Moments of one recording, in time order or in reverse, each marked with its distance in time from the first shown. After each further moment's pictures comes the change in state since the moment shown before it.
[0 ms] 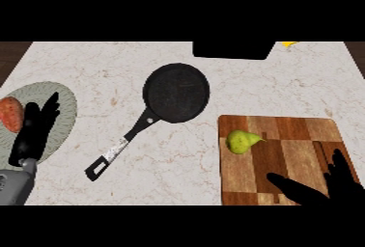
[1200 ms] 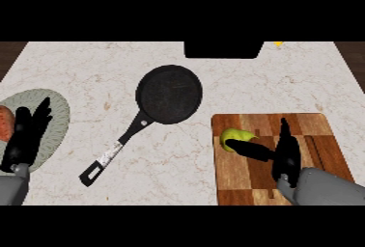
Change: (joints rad) left arm 0.043 -0.034 0.097 0.003 -0.057 -0.043 0.000; right arm -0.542 0.255 0.317 0.410 0.020 -0.020 0.351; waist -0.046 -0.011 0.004
